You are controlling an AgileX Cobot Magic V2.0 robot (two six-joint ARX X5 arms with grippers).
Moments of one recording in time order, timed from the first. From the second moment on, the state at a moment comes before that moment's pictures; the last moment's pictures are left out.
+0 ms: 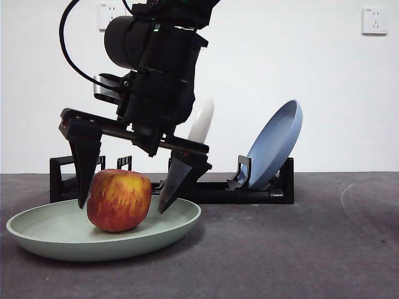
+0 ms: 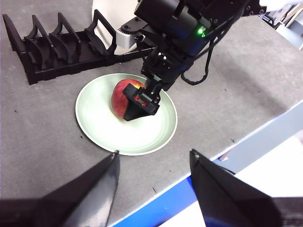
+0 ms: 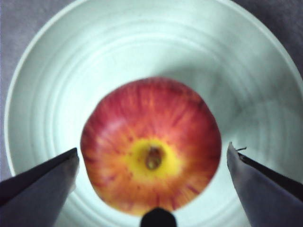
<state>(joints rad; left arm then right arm) -0.85 0.27 0.91 -1.16 -0.16 -0.39 0.88 2.11 1.66 -0.79 -0.12 0.22</state>
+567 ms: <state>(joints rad) -0.85 0.27 0.91 -1.15 -0.16 -0.39 0.88 2.08 2.16 -1.35 -0.14 0.09</state>
